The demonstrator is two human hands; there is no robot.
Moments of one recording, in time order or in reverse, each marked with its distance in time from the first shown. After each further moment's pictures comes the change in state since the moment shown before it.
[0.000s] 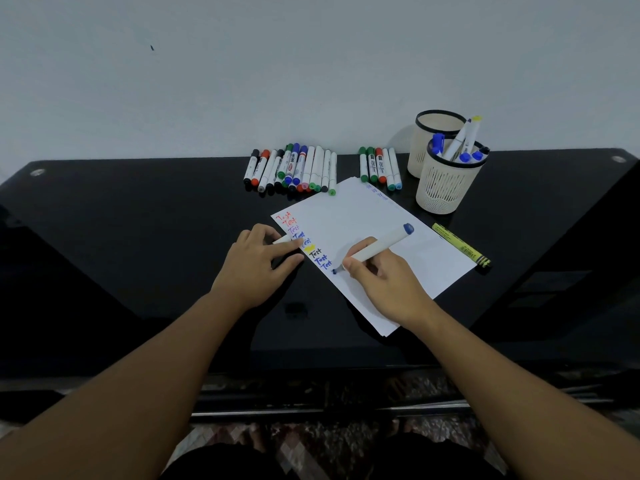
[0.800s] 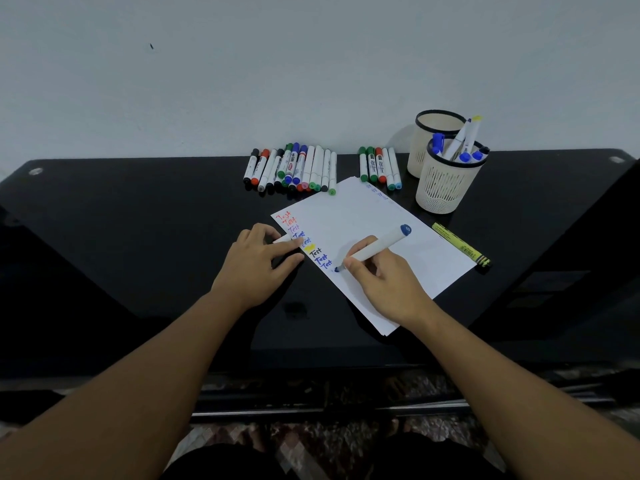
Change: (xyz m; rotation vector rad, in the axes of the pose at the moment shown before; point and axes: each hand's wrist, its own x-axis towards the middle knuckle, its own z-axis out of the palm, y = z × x) left_hand 0.000 0.002 -0.002 -0.018 -0.016 -0.017; right_hand 0.002 0.003 0.002 -0.068 0.024 -0.020
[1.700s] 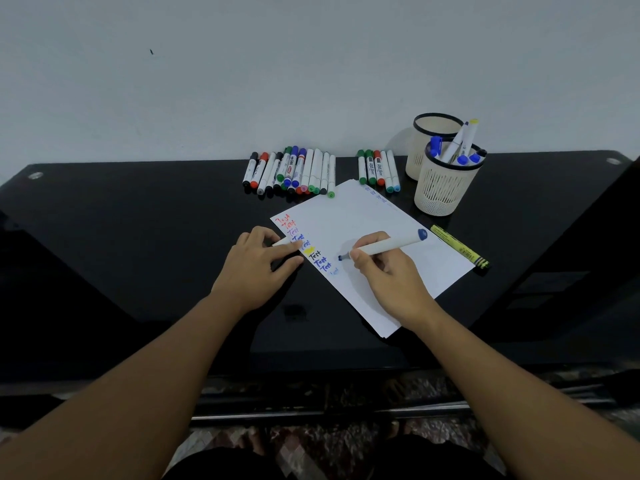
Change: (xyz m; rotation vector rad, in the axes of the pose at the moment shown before) left_hand 0.001 0.000 -0.001 0.006 -0.016 0.002; right_hand 0.001 -0.002 -0.002 0.185 0.096 0.056
